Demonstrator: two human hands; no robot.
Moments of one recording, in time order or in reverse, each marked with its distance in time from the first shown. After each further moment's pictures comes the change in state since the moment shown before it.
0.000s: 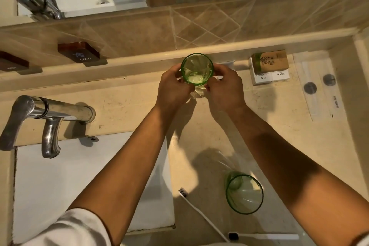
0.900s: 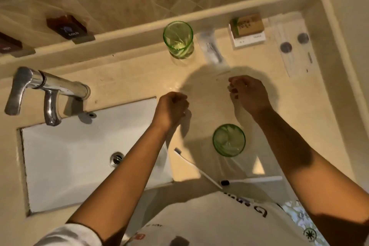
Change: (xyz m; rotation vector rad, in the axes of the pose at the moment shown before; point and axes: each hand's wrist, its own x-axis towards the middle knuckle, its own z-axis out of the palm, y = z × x) left_hand -0.120 -0.067 0.010 -0.057 -0.127 -0.397; right_hand -0.080 0.109 -0.102 0.031 -0.005 0.171
